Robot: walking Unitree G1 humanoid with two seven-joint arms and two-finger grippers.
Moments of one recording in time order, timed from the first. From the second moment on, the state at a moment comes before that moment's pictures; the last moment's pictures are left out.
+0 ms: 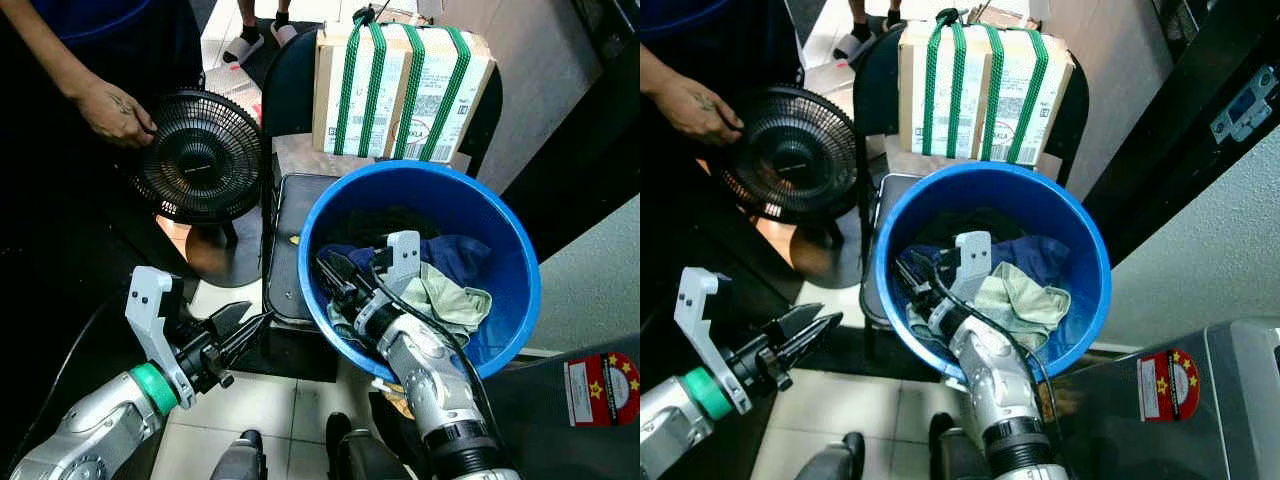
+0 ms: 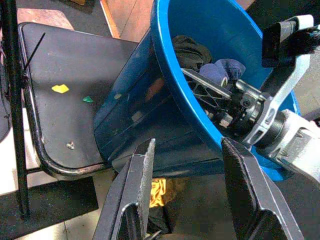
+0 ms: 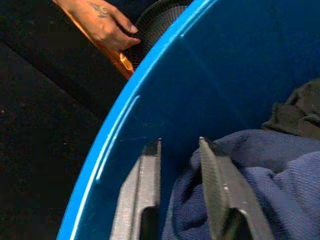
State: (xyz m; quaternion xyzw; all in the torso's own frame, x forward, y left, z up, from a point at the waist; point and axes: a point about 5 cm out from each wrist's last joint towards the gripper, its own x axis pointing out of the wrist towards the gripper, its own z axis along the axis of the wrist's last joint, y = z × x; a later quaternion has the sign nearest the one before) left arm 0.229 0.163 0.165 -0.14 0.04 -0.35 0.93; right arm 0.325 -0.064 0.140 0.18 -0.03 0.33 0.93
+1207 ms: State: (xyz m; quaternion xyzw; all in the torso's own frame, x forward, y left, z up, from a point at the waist) left arm 0.233 0.161 0.170 -0.13 0.02 -0.36 0.92; right arm 0.347 -0.102 0.182 0.08 -0.16 0.16 0.97
